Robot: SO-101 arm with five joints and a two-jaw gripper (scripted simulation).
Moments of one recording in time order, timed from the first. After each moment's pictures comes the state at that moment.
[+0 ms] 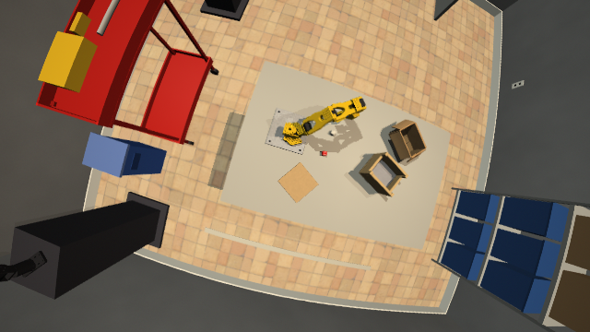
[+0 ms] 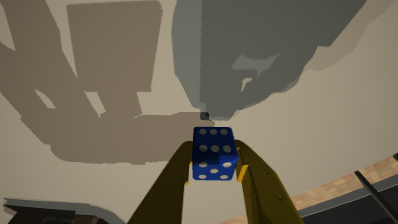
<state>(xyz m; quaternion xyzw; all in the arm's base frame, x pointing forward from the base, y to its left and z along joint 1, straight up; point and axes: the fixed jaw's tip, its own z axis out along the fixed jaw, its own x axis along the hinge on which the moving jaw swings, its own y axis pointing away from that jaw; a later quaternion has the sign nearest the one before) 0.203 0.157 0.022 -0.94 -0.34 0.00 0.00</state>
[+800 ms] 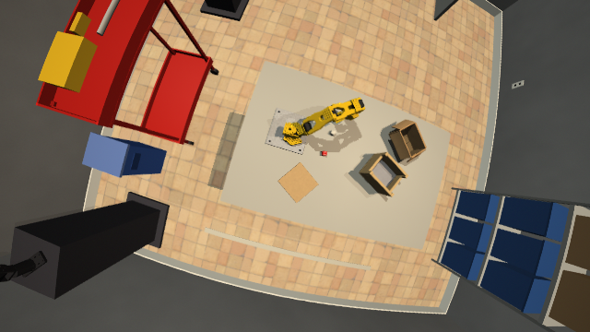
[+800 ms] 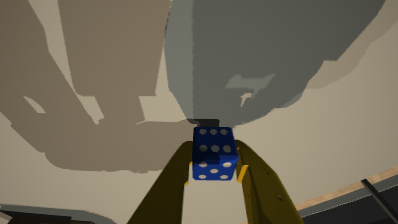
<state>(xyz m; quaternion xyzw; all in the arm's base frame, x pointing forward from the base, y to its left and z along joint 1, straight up) 0.204 0.157 0.012 -0.94 -0.34 0.00 0.00</state>
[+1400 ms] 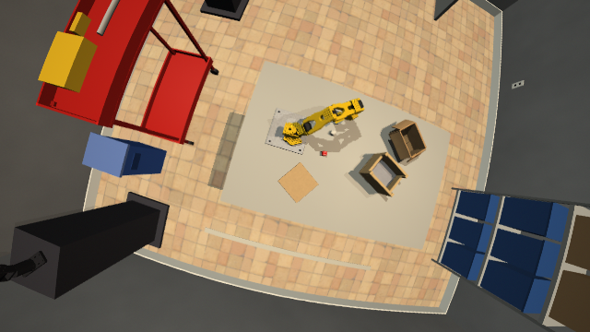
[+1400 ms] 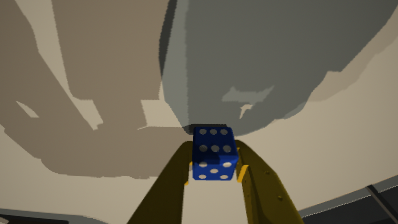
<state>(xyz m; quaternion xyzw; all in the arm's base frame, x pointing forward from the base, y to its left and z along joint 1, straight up) 0.204 0.157 0.006 -0.94 -0.34 0.00 0.00</state>
